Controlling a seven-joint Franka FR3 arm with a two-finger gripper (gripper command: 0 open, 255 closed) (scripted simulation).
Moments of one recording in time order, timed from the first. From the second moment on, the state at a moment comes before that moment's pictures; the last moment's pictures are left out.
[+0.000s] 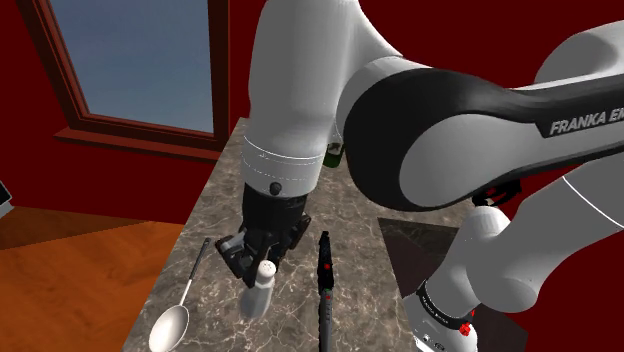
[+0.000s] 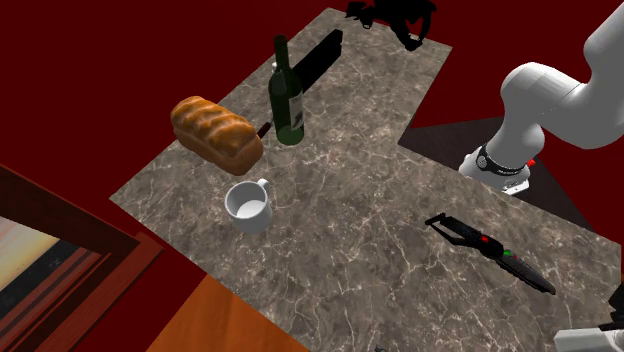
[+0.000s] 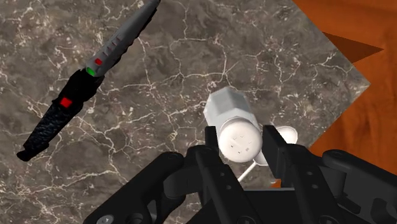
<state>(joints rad) 0.43 -0.28 0.52 -2.10 0.26 1.90 0.87</state>
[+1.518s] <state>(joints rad) 0.44 -0.17 0.57 -2.33 0.25 2.22 0.87</state>
